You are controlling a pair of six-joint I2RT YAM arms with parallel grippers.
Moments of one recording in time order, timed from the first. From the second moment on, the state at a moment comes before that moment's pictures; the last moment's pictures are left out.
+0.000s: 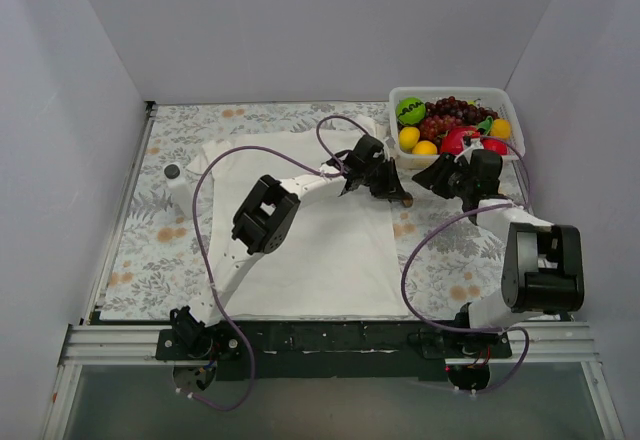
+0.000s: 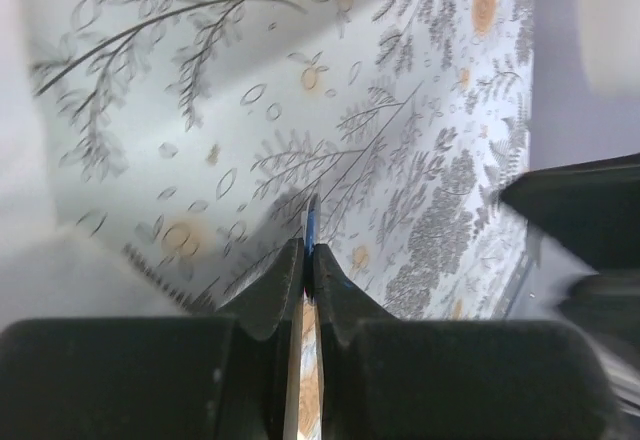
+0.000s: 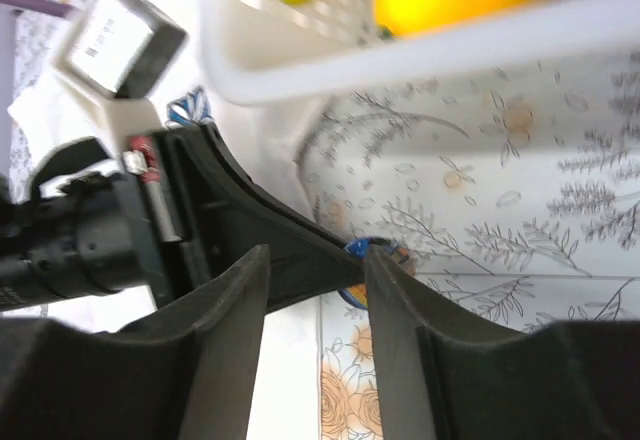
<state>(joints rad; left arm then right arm) -0.78 2.54 2.03 -0.12 0.45 -0.81 -0.03 1.53 0.72 0.24 -0.46 0.51</state>
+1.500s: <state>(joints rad) -0.33 1.17 0.82 -0.08 0.45 -0.62 0.56 1.78 1.13 0.57 -0.96 0.59</state>
